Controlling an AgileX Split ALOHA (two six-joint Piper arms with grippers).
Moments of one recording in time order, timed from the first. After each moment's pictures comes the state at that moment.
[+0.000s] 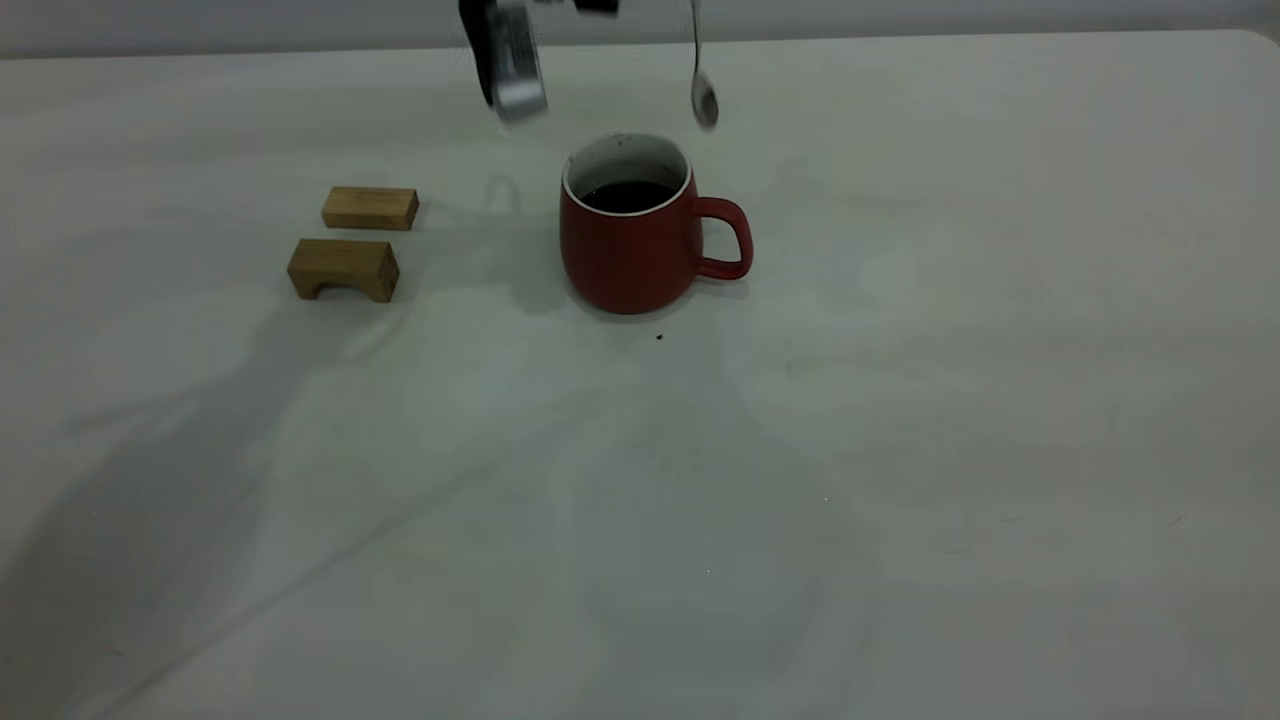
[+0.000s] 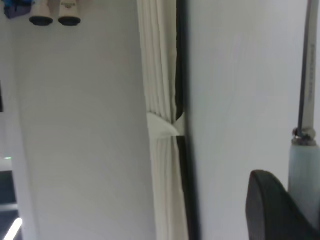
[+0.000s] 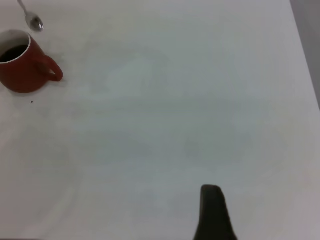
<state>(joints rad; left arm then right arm) -0.25 2.45 -1.67 -1.69 0.91 -0.82 0.02 0.02 -0.47 0.02 1.13 0.00</state>
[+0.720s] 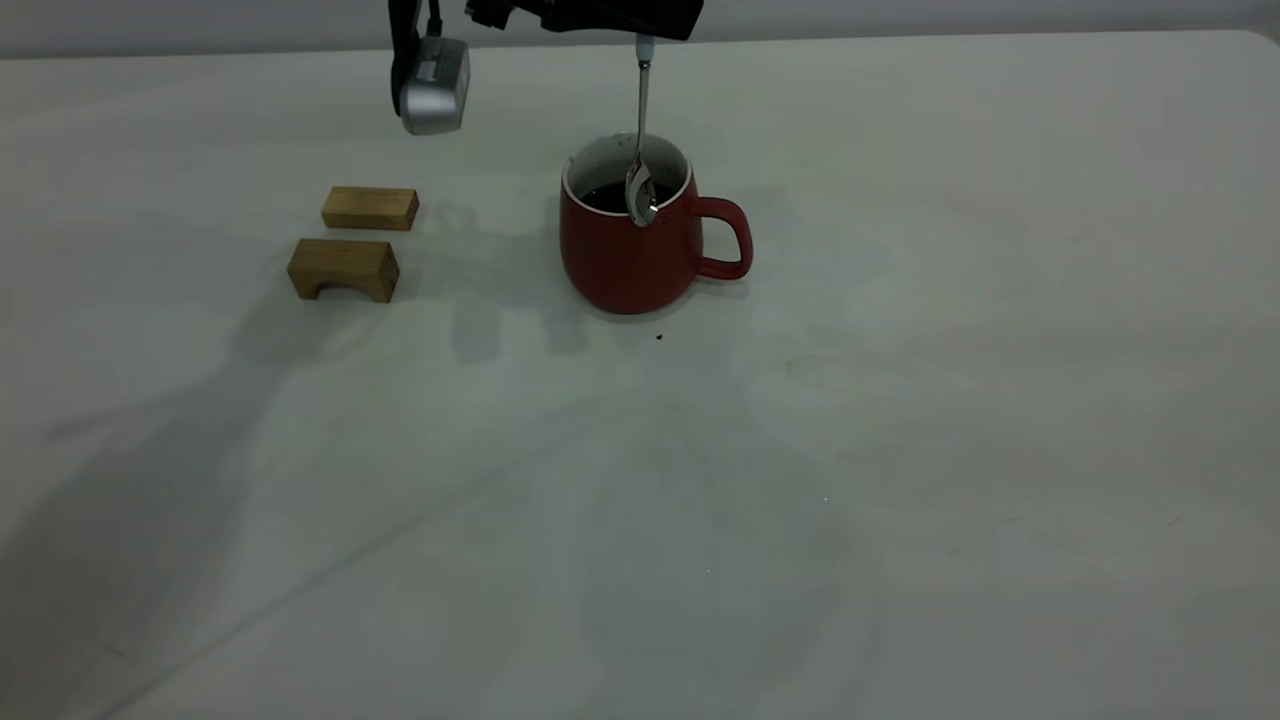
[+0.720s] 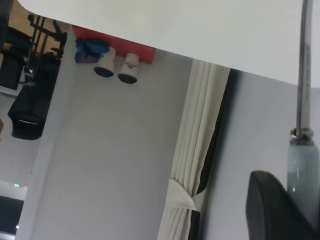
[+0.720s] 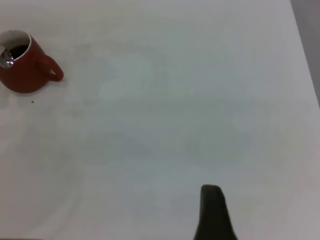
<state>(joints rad) -0.23 2.41 -1.67 -1.33 0.96 -1.26 0.02 0.02 -0.47 0.02 1.13 0.00</state>
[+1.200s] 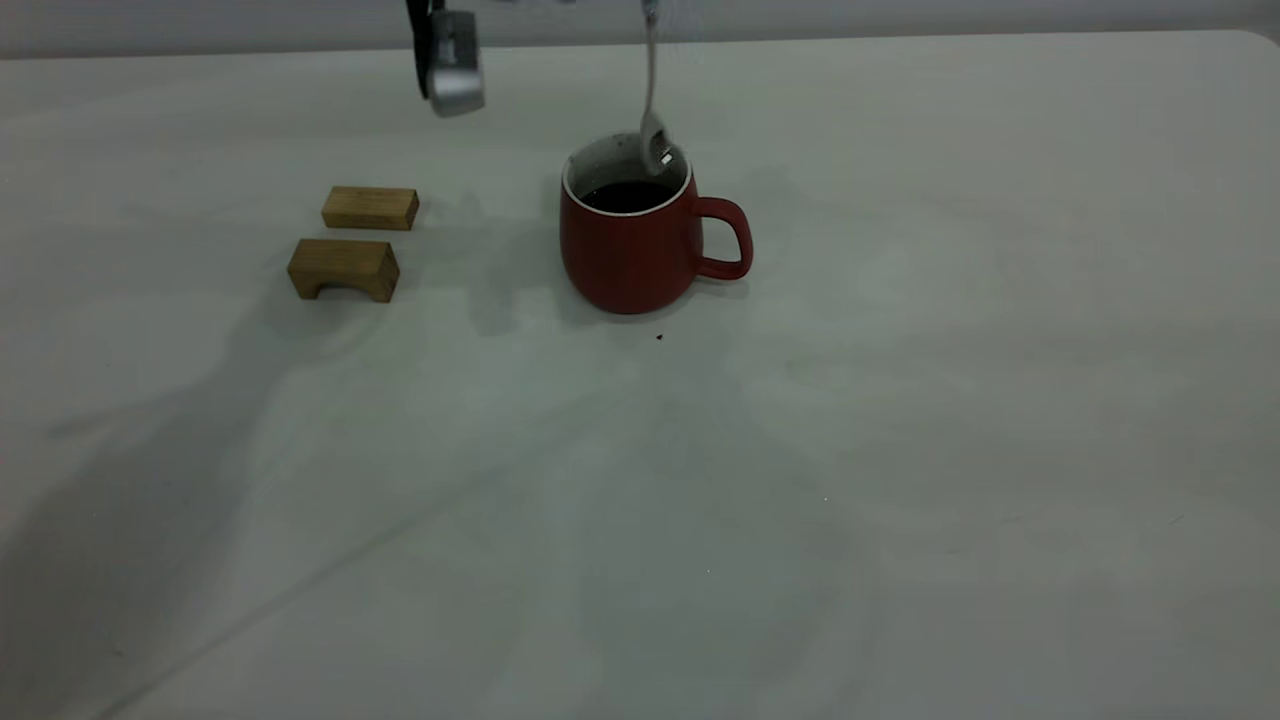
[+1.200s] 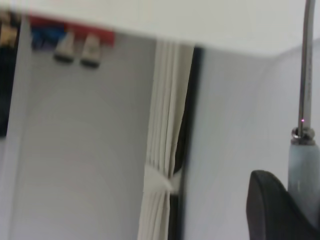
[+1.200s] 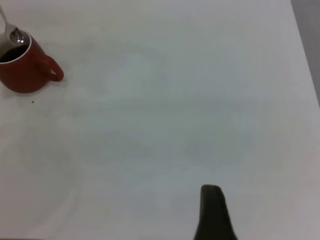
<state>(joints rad) -0.23 2.42 -1.67 -1.43 0.86 -1.13 0.02 0.02 -0.47 0.02 1.13 0.00</state>
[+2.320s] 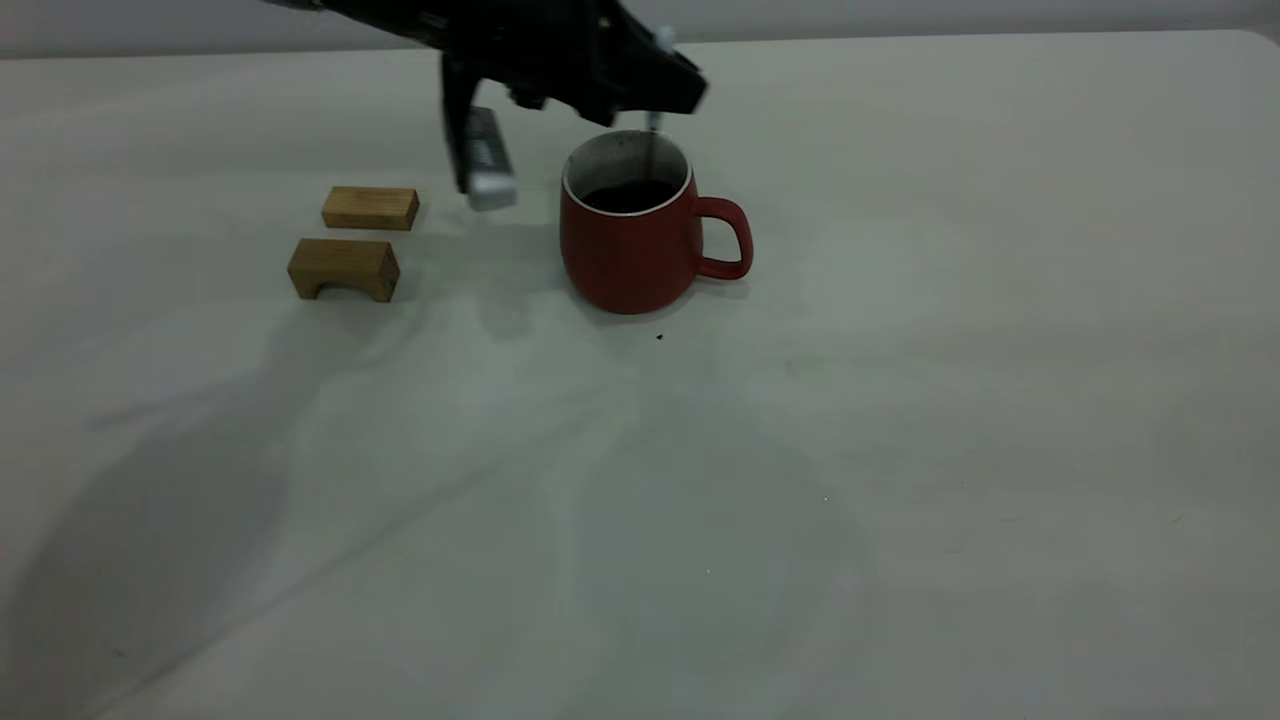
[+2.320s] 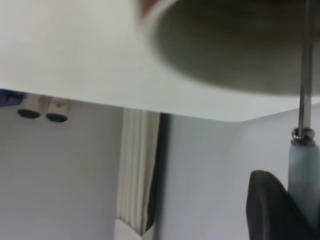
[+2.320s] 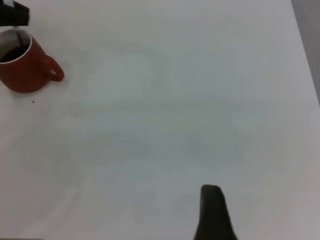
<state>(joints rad) -0.30 2.52 -1.68 -1.48 0.68 -1.08 0.02 0.02 -0.47 0.02 1.13 0.00</state>
